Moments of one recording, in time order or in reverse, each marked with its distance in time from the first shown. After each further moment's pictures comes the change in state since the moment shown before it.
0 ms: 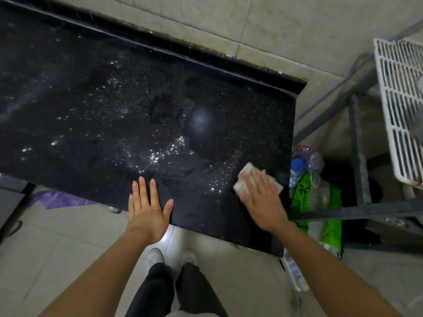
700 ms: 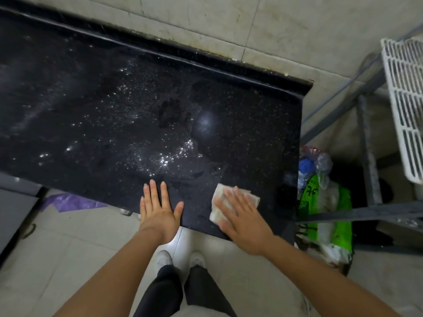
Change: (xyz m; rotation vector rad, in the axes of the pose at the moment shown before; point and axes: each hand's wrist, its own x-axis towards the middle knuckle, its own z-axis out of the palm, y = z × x) left_hand -0.001 0.003 -0.008 0.010 -0.053 -0.018; right_hand -0.024 -0.061 0.017 -0.044 -0.103 -0.332
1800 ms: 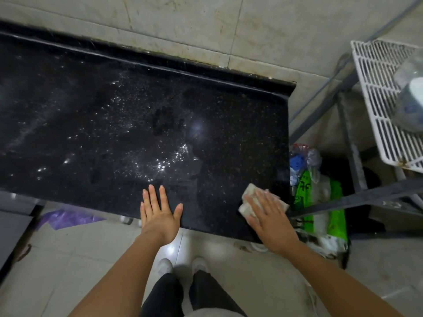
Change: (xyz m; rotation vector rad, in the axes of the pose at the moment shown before) left_hand 0.004 -0.006 0.005 0.012 0.041 0.031; right_hand -0.045 0.041 0.015 0.022 0.155 0.314
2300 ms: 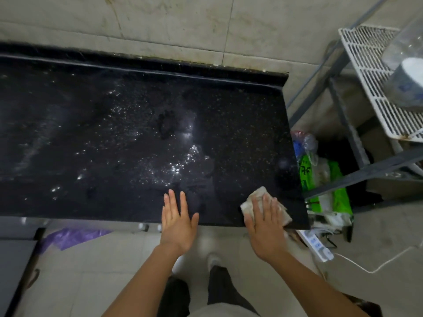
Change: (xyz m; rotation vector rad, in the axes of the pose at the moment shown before) left_hand -0.004 -0.034 -0.002 -0.061 -0.018 0.266; right_hand -0.017 -0.109 0.033 0.112 0.060 0.435
